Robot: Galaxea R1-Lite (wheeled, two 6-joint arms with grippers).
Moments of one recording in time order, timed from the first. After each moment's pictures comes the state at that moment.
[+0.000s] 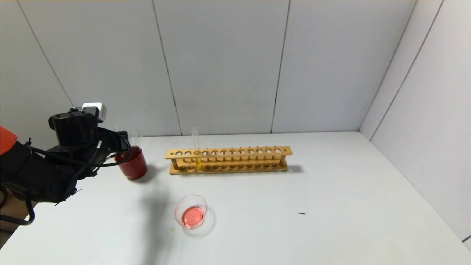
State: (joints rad) left arm 0.01 1.94 -0.76 -0.99 0.16 -0.01; right arm 0.00 0.00 -0.01 0.02 0.00 0.02
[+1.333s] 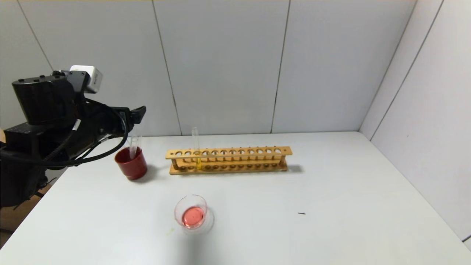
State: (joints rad) left arm -0.18 1.61 -0.80 -0.75 0.20 0.03; right arm 0.00 0.00 -0.01 0.02 0.00 0.02
